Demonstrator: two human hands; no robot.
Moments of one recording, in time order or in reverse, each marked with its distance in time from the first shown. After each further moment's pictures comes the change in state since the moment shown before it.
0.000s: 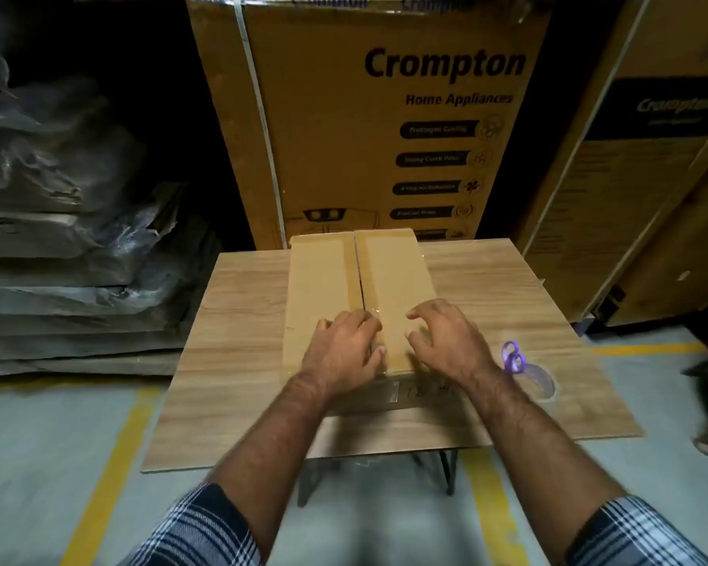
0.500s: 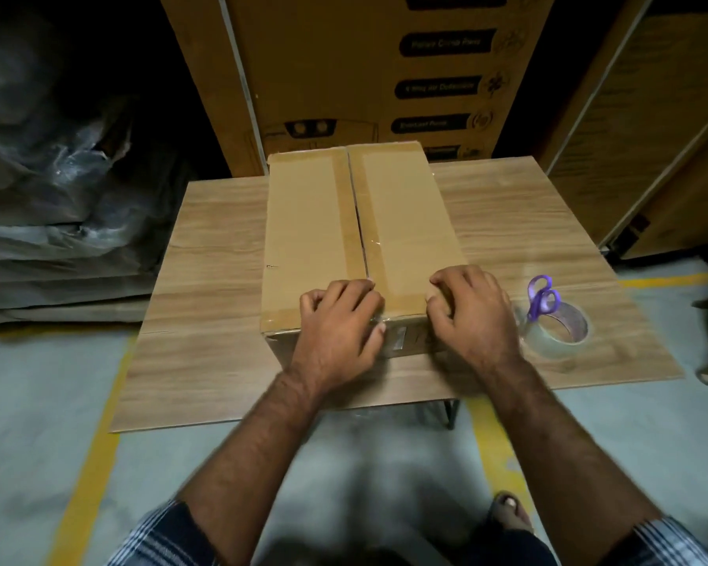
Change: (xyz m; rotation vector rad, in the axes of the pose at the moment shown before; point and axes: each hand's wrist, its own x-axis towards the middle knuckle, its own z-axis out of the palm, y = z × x) left_hand -0.018 -0.011 0.089 -0.059 0.183 0.039; right_hand -0.020 0.038 0.074 0.006 0.215 0.113
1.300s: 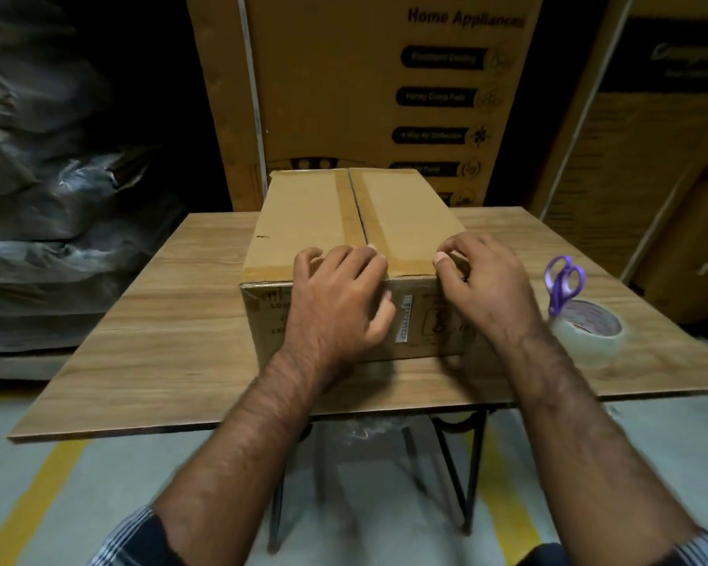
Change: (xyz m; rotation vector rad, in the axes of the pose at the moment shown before) left_hand -0.017 0.004 0.045 0.161 0.387 0.049; right_hand -0.004 0.014 0.034 0.099 0.235 -0.073
